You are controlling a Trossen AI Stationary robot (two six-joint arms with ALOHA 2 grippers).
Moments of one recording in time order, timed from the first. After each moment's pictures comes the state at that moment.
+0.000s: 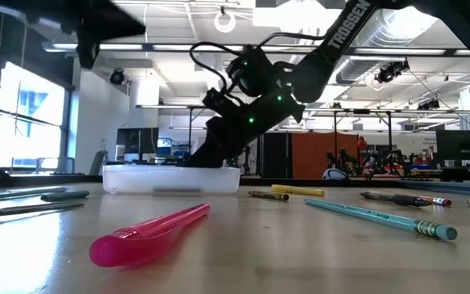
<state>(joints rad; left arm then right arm) -0.32 0.71 0.44 0.14 -0.59 -0.49 -0.23 2.11 1.21 0.37 -0.12 -0.16</state>
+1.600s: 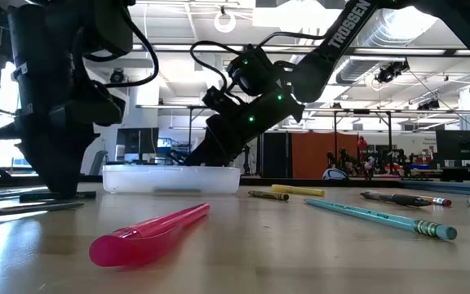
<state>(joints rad) -0.32 1.54 0.76 -0.65 -0.17 -1.30 -0.23 2.11 1.21 0.38 -0.14 -0.16</state>
